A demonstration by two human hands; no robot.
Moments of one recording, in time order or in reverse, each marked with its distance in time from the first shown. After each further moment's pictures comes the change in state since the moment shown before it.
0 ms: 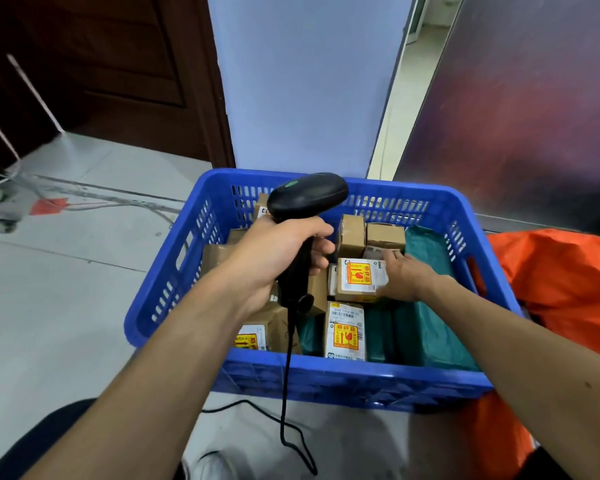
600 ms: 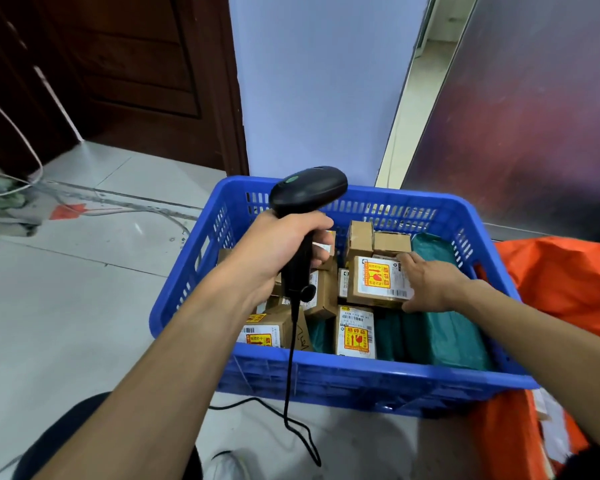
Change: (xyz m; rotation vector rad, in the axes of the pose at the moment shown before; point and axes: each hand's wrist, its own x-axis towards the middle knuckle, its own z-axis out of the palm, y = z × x) left_hand -0.003 0.005 -0.020 -0.031 0.023 0.075; right_hand -0.047 0.005 -0.023 -0.240 0.119 -0.115
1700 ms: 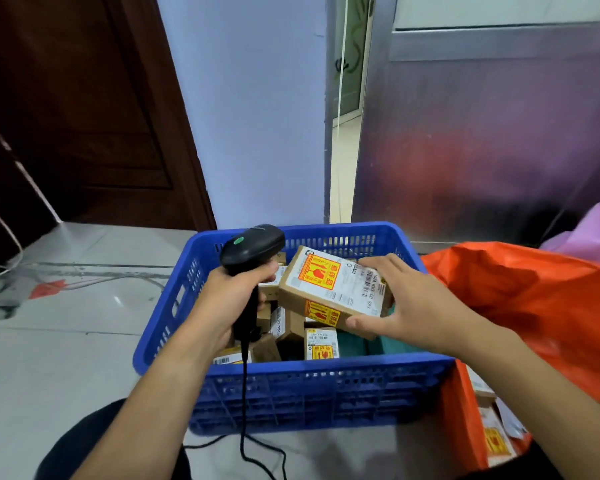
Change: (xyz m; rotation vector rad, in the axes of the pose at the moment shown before) left_hand -0.053 -0.018 0.013 0.083 0.113 0.098; right_hand -0.205 -0.029 -0.081 0.523 0.407 -0.040
